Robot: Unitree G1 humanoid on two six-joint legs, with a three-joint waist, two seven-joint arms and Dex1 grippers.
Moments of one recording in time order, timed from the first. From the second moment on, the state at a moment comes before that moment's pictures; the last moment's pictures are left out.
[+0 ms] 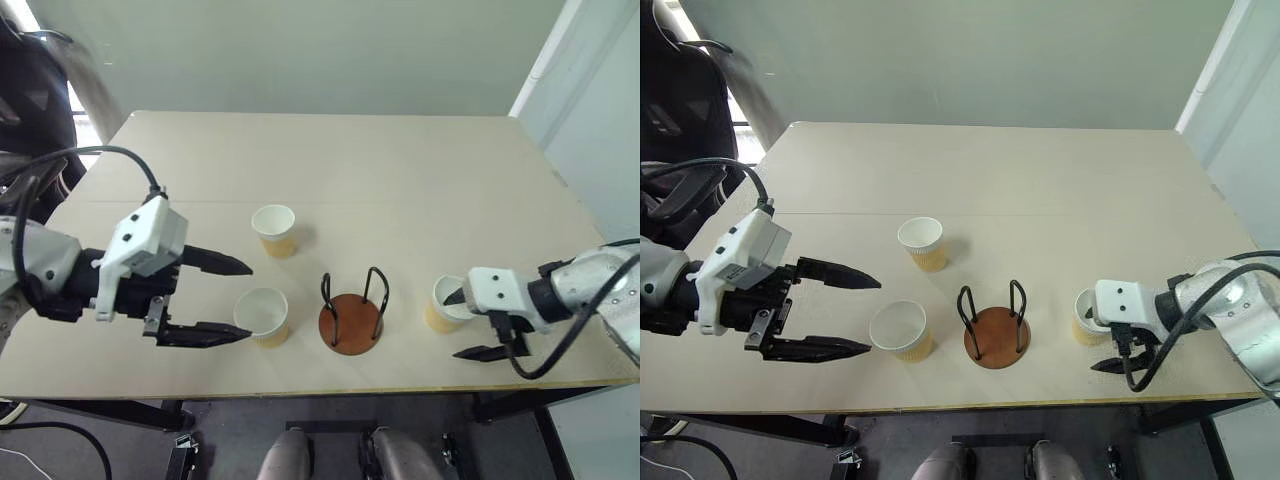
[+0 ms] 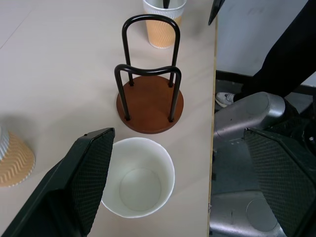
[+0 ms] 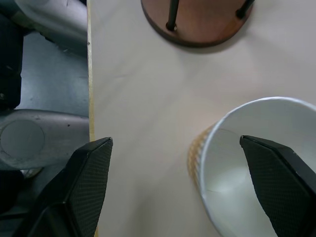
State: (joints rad) left arm -0.24 1.26 0.35 -0.48 -0.83 0.79 -1.30; right arm -0.39 -1.15 0.23 -0.43 0.21 0.55 1.31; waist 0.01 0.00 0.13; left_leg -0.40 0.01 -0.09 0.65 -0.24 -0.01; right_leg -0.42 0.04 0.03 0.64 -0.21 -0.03
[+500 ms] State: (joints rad) left arm -0.24 1.19 0.49 -0.49 -0.94 0.82 -1.25; right arm -0.42 -1.14 0.25 -0.38 0.16 0.49 1.33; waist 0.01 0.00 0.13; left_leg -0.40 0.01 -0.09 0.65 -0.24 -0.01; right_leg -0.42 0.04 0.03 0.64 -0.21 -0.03
